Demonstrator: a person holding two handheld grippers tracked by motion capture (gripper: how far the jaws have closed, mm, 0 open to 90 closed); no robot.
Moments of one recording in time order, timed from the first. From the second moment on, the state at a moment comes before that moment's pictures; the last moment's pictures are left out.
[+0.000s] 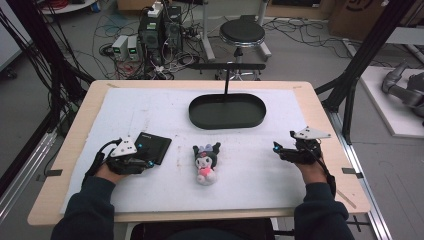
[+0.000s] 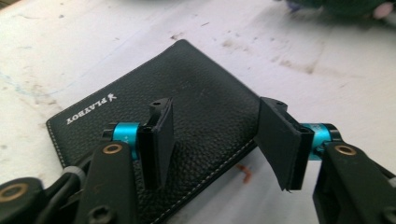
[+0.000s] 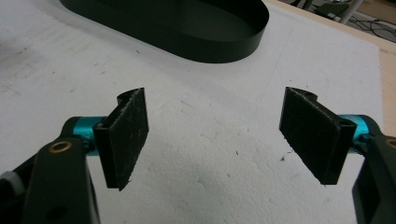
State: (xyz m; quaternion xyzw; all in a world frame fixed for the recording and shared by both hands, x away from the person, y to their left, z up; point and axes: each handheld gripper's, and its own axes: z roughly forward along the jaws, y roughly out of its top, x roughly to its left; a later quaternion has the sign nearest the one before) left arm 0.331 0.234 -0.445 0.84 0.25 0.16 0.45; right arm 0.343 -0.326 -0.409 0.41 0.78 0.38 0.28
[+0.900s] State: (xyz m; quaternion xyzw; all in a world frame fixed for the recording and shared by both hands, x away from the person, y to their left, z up) left arm 0.339 0.212 -0.441 0.80 0.32 0.26 0.43; right arm 0.343 -0.326 -0.409 0.42 0.78 0.38 0.28
